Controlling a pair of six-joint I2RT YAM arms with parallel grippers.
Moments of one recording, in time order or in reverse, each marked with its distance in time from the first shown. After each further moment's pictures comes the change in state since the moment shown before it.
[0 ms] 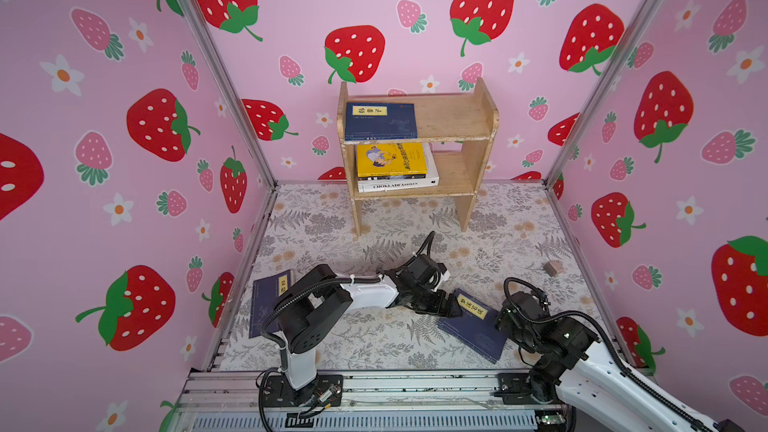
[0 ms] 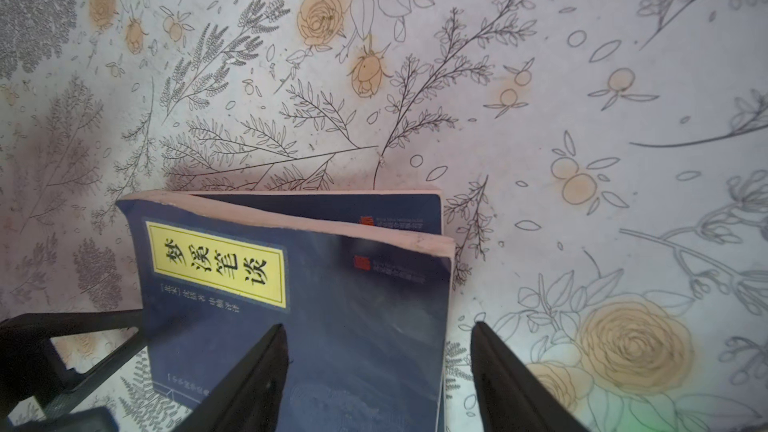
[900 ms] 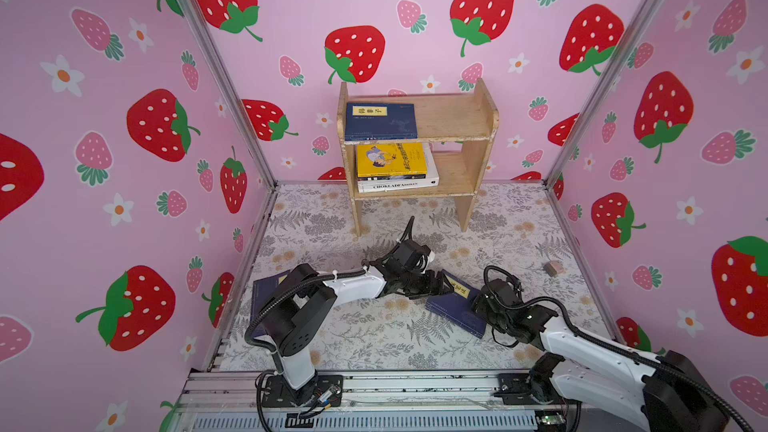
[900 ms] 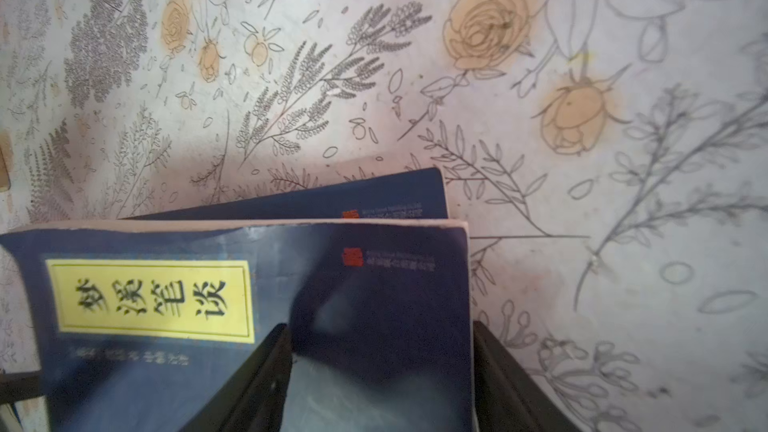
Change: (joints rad) left arm 0.111 -0.108 -0.003 -0.009 -0.023 -0.114; right arm 0.000 0.407 -0.055 0.615 -0.047 -0.008
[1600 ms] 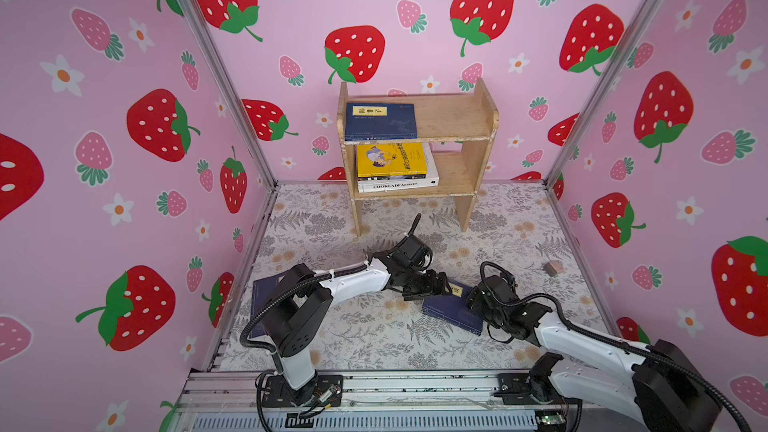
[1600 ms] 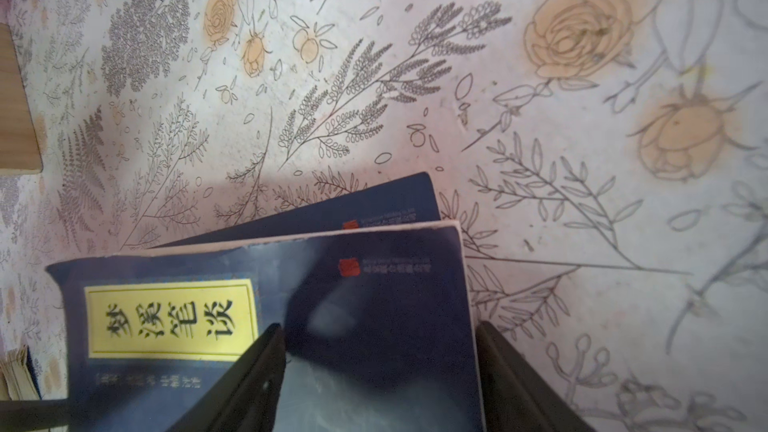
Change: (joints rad) left arm -0.016 0.020 0.126 -0.301 -0.056 0.010; right arm 0.002 0.057 0.014 0.084 -0.024 -0.040
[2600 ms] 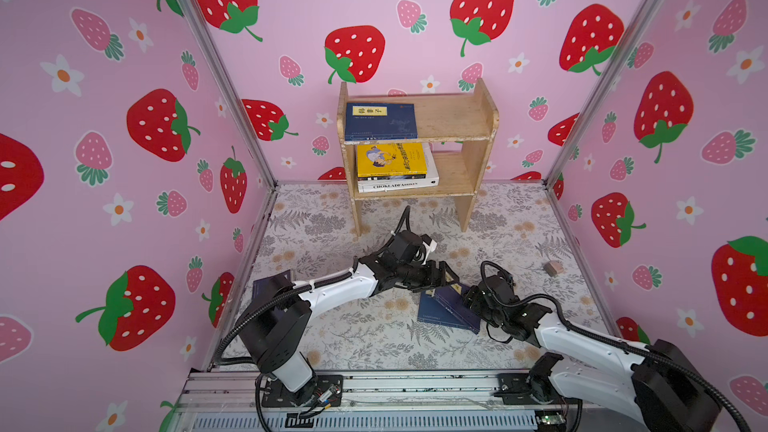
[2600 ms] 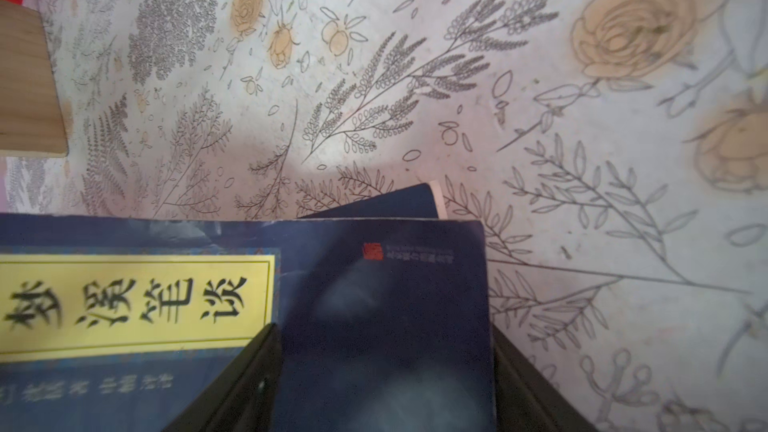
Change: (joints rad) left arm 0.011 -0.150 -0.110 0.339 0.104 -0.093; right arm 0.000 -0.009 -0.015 0.062 -0.027 -0.024
